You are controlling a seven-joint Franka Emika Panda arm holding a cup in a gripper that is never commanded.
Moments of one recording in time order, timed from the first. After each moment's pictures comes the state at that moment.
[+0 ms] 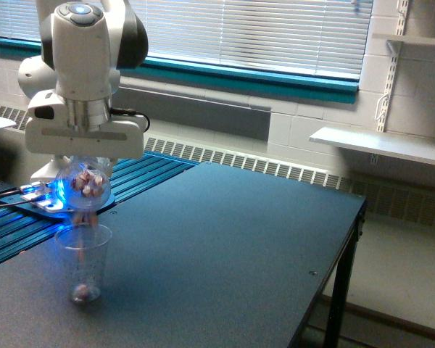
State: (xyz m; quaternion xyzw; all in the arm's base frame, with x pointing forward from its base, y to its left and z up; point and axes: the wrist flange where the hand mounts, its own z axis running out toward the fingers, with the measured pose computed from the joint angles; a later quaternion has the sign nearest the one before) arm 0.288 -0.272 0.316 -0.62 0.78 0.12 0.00
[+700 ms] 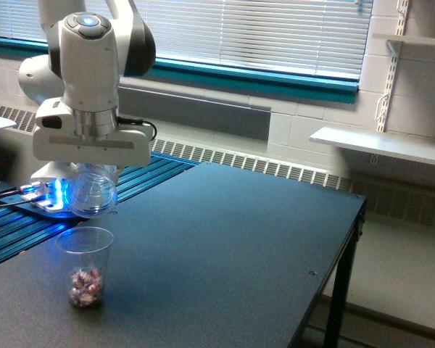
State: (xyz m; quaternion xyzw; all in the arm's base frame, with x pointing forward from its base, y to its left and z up) arm 0.301 -0.268 0.304 -0.61 0.78 0.14 0.00
